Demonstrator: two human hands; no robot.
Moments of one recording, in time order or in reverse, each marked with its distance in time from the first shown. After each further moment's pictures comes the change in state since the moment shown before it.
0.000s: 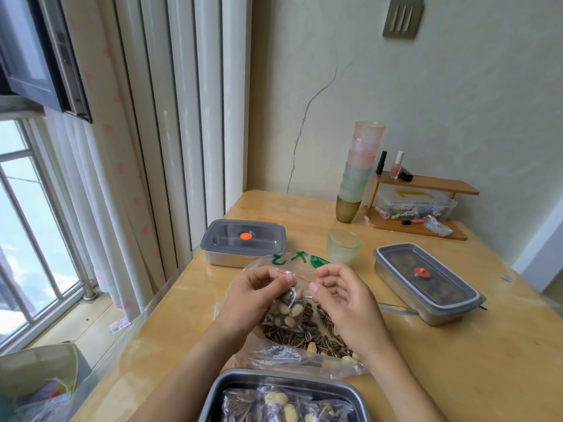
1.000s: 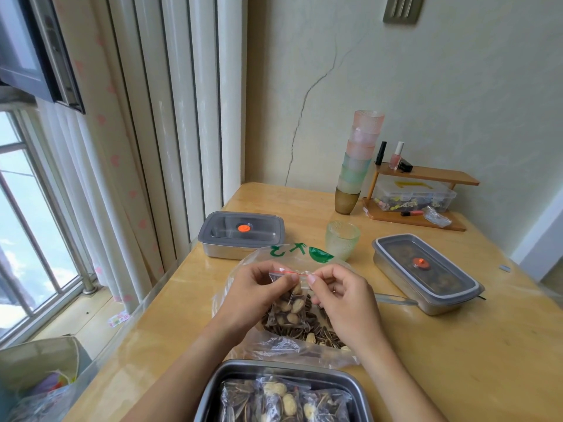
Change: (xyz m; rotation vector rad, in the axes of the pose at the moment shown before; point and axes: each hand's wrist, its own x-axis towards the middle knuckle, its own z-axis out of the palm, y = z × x) left_hand -0.003 0.000 0.004 0.095 -0.010 0.018; right_hand -0.004 -0.001 0.008 -0.085 0.072 0.013
